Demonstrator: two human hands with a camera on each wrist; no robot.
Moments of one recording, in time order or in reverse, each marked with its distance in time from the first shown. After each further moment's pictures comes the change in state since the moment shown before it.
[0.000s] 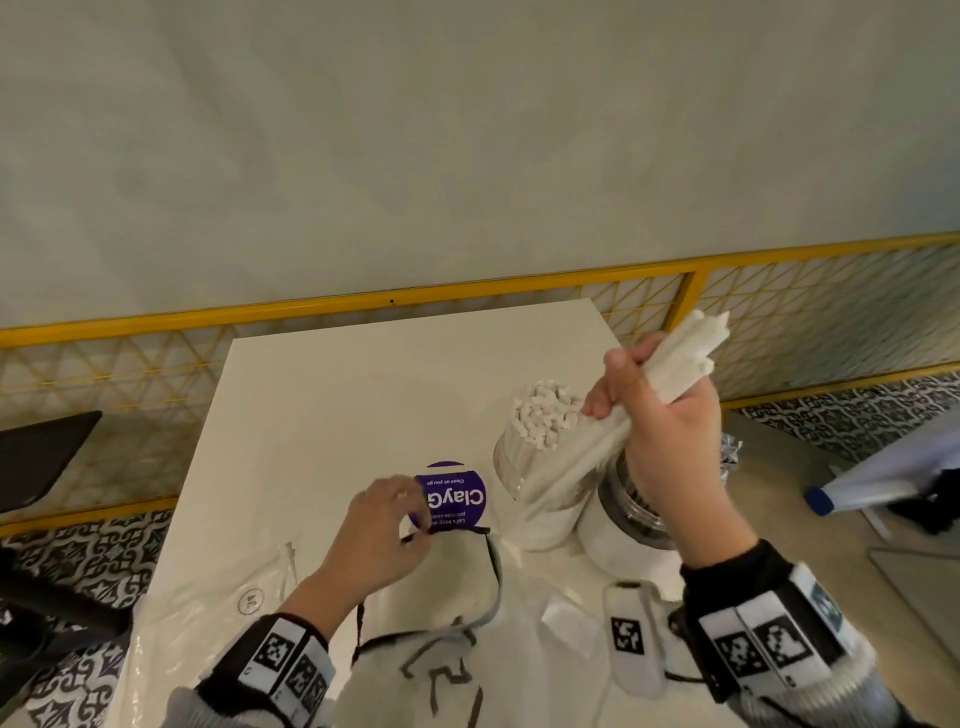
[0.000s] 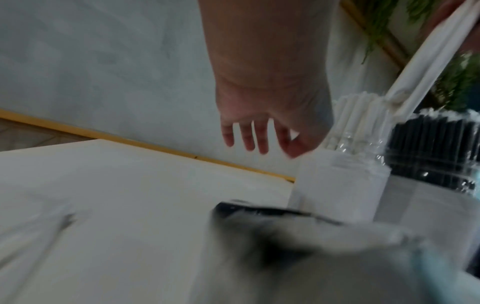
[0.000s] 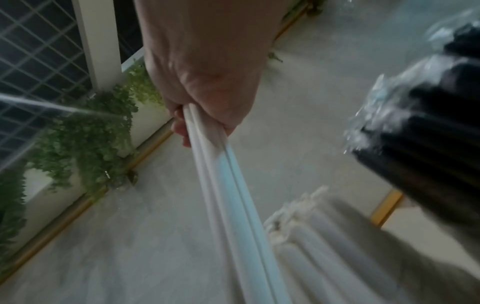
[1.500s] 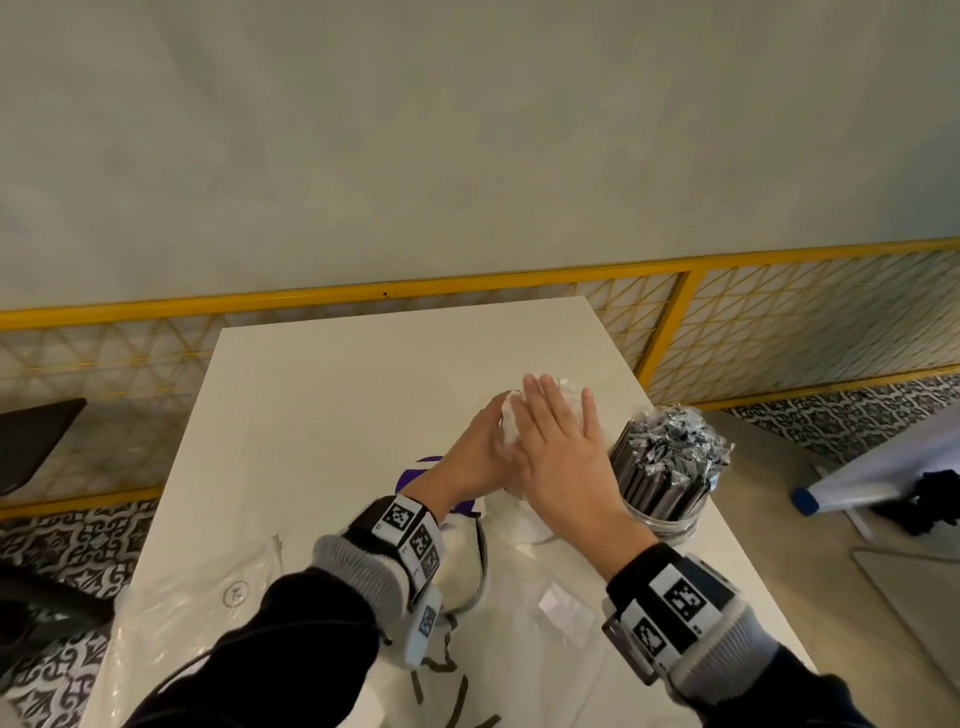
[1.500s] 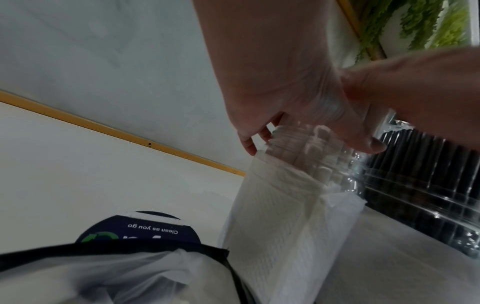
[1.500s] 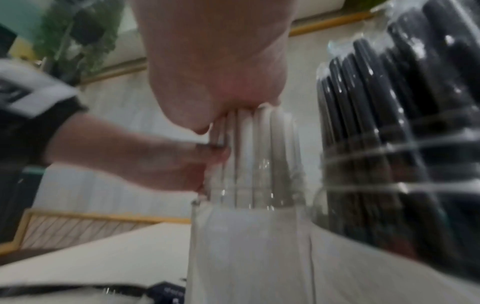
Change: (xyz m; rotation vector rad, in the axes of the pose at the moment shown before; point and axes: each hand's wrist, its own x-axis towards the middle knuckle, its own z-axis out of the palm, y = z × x) left_hand 0.103 0.086 0.020 -0.646 -0.075 0.051; right_hand -0.013 0.105 -0.007 -1.667 -0.545 -0.268
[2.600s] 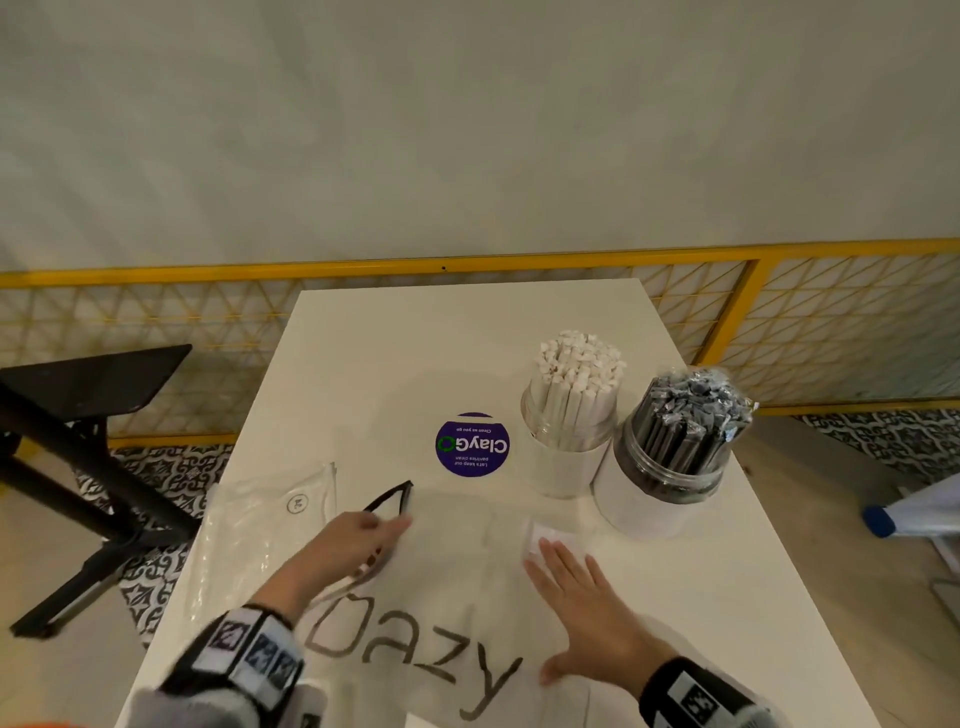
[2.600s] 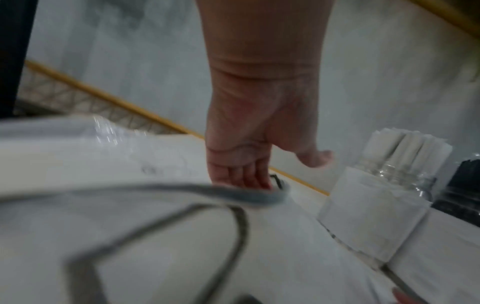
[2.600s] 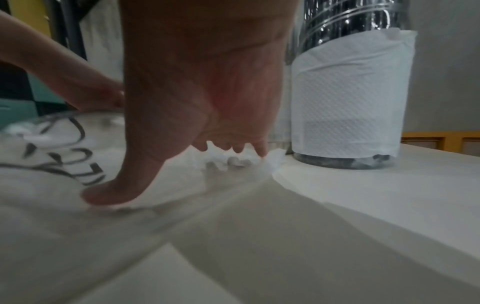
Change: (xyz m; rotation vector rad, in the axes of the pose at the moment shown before) left_hand -0.207 -0.063 -0.047 0.191 0.094 -0.842; right_hand -0.167 -0.011 0.085 0.284 -0.808 -0.255
